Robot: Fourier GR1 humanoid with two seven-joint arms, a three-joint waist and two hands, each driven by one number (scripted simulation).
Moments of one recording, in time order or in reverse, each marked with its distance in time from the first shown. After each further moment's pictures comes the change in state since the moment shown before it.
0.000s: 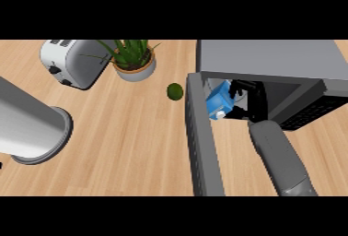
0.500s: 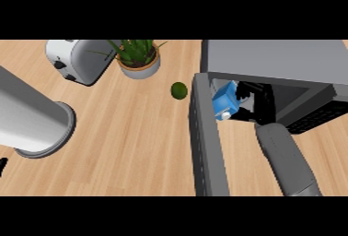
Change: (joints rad) left arm -0.030 0.009 -0.008 0.026 -0.005 -0.001 0.011; right arm 0.041 -0.027 -0.006 -0.051 0.048 -0.035 -0.008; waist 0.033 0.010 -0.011
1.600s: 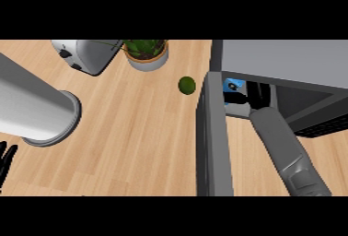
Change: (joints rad) left arm -0.096 0.022 -0.007 0.084 -0.021 0.007 0.003; right arm -0.204 -0.014 -0.055 0.292 0.151 -0.139 0.277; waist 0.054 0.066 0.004
